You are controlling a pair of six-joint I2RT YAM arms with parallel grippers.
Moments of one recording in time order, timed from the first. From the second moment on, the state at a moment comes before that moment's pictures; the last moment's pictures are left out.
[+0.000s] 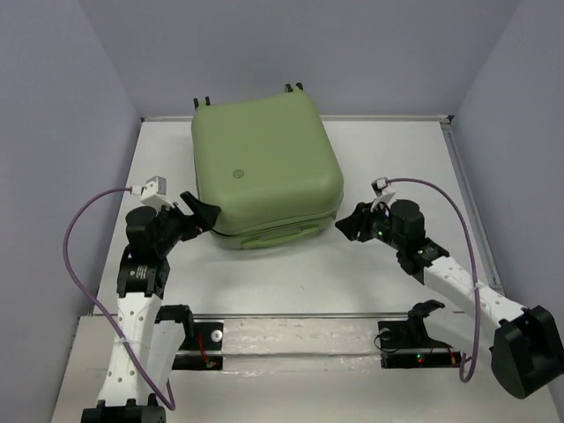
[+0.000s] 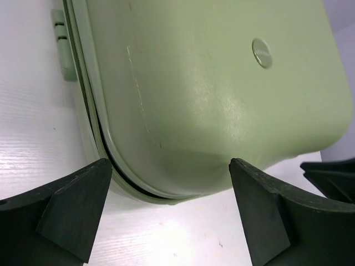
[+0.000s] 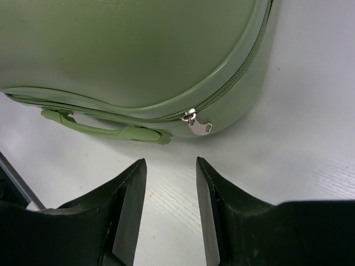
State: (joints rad) left arm 0.02 0.59 0.59 -0.34 0.31 -0.56; right arm 0.43 0.94 0.46 0.13 -0.30 0.41
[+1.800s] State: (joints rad) left arm -0.03 0.63 0.62 -0.29 0.50 -0.56; right arm 0.50 1.28 0.49 0.45 -0.21 0.33
